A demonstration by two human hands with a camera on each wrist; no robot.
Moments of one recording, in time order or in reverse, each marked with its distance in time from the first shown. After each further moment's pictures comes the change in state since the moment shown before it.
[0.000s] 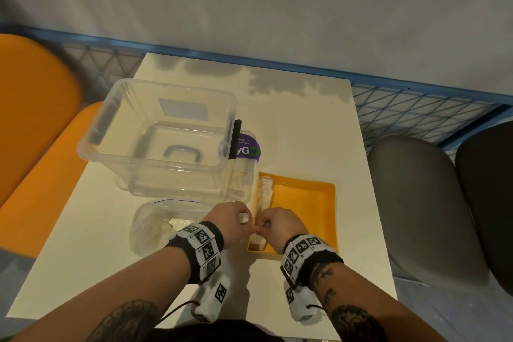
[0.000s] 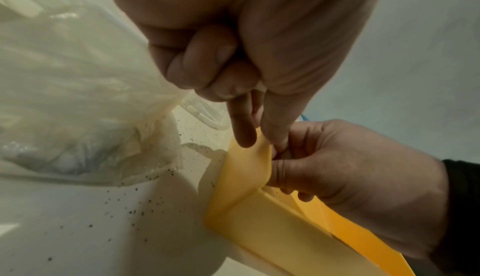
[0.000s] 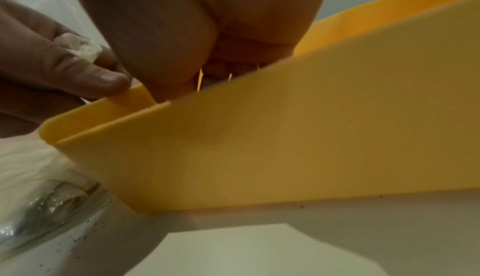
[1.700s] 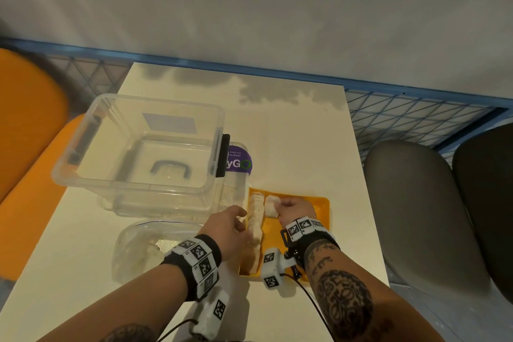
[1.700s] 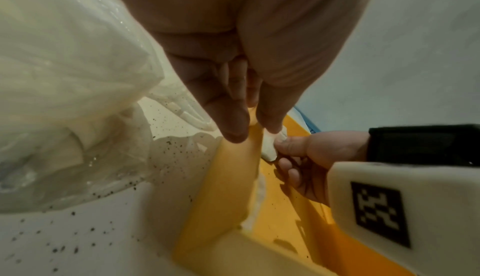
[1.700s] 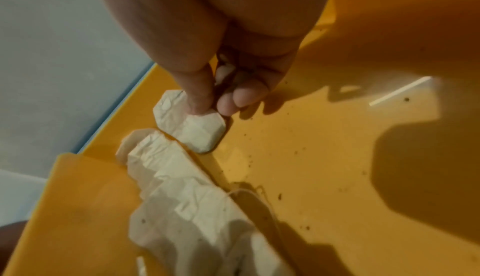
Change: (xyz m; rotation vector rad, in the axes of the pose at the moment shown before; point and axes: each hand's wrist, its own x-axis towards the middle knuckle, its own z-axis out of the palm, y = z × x) left_hand 0.031 0.008 0.007 -0.123 0.019 -0.028; right_hand 0.059 0.036 -0.035 0.601 0.261 0.466
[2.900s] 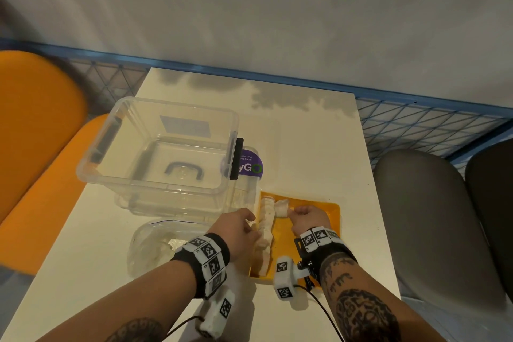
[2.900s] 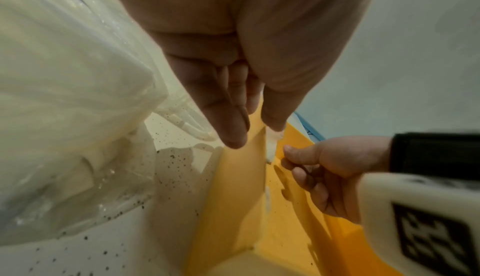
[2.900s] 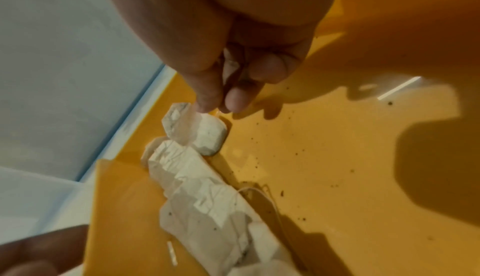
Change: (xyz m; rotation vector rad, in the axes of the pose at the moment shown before) left_hand -0.008 0.004 -0.013 0.045 -0.015 0.026; right_hand -0.011 0.000 -0.007 -0.039 0.016 0.018
